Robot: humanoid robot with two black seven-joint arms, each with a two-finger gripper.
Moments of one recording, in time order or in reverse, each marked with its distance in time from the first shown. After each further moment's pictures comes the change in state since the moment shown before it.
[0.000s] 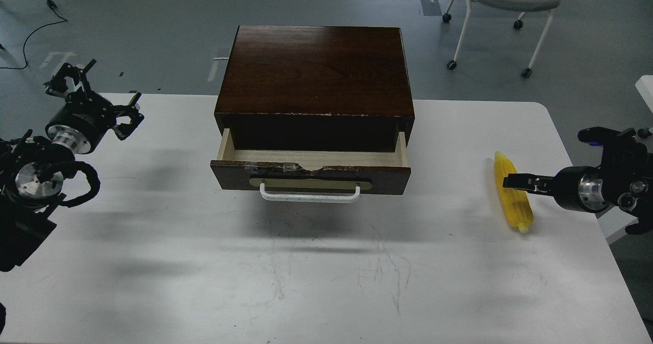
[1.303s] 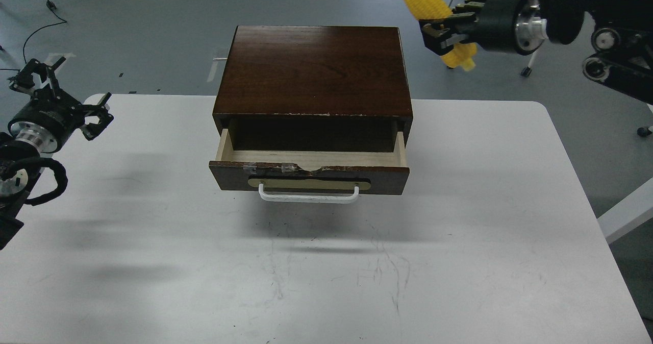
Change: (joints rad) left arm -0.012 0.072 0.013 0.045 0.046 0.000 0.055; right arm 0.740 0.233 -0.080 0.356 -0.567 -0.025 0.080
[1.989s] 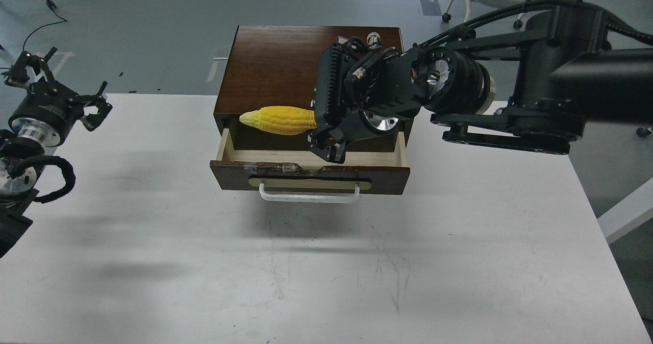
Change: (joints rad) left arm 0.000 -0.036 -0.049 -0.010 -0.007 0.000 -0.095; right arm -0.004 0.251 -0.169 -0.005 -0.251 0.000 0.044
